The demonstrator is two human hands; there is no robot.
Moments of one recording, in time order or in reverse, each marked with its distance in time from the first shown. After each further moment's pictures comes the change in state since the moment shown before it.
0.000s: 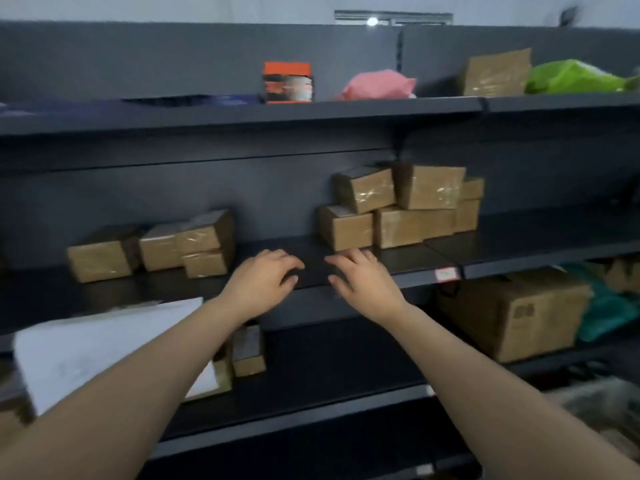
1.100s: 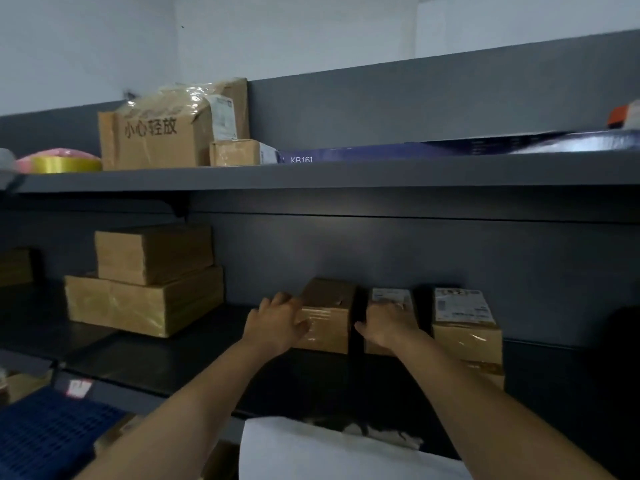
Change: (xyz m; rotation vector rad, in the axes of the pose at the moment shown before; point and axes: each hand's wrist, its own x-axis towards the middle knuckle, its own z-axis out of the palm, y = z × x) left_hand -0.071 -0.403 -0.055 0.087 -0.052 -0.750; right_hand 0.320 -0.293 0.211 -0.098 -0.416 -0.043
